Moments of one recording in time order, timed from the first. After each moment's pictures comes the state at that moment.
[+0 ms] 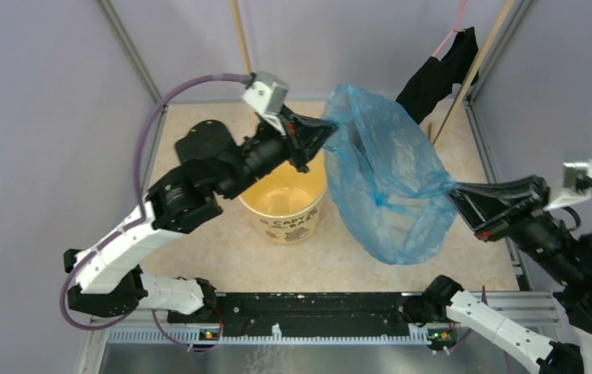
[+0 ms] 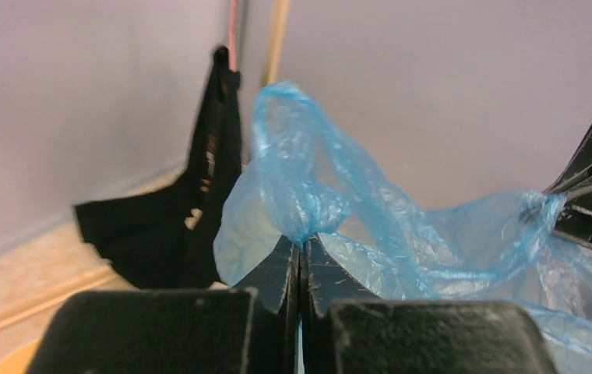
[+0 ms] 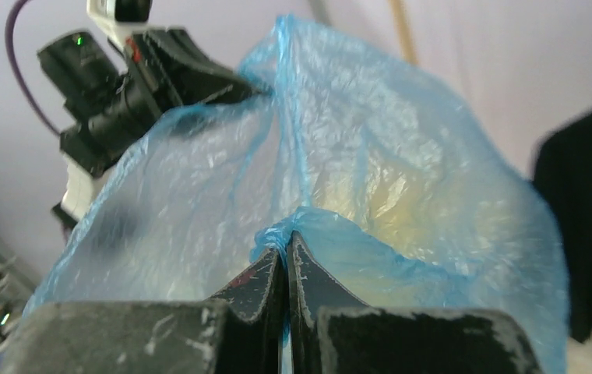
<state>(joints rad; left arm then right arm) -1.14 1.28 1.76 -0.33 -0.18 -0.23 0.74 0.42 1.34 -0.60 -0.01 0.42</state>
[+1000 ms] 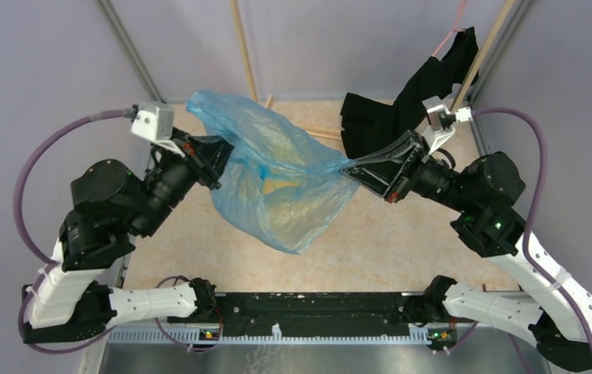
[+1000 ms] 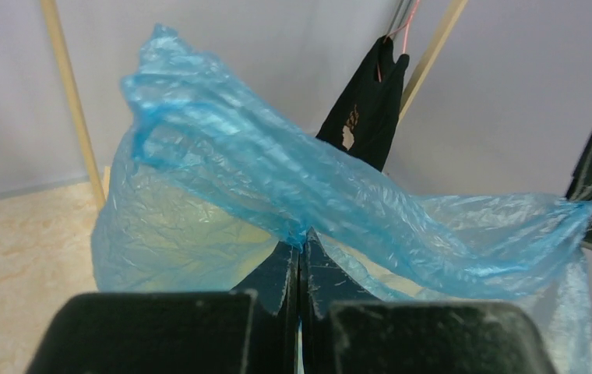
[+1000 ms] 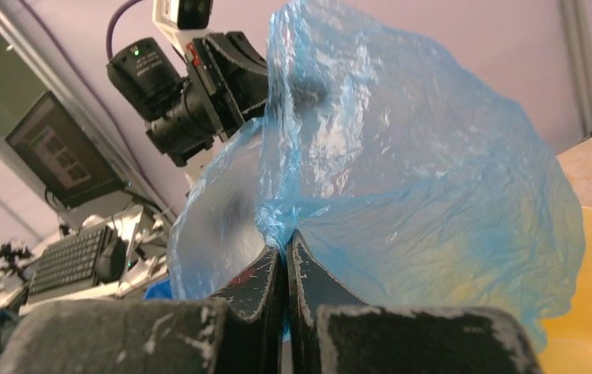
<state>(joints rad) -1.14 0.90 1.66 -0.64 -0.57 -0.22 0.83 0.86 1.19 0.05 -0.45 0.68</state>
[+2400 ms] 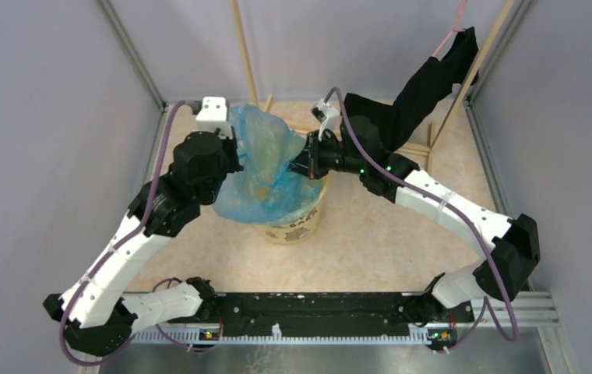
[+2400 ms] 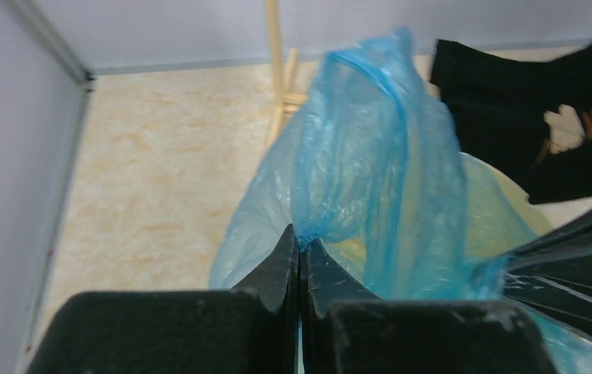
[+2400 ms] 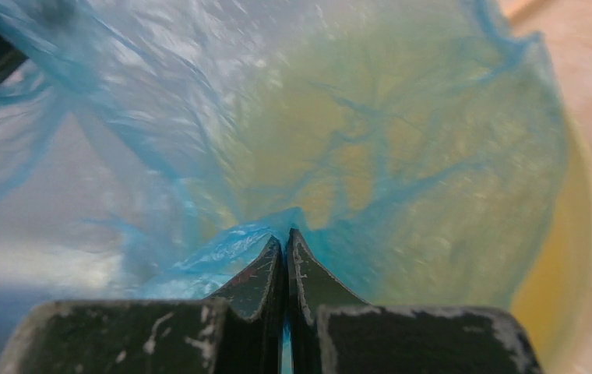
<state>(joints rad) -0.74 1.01 1.40 -0.70 -0.66 -0.21 0.80 1.44 1.30 -0.13 -0.36 0.52</state>
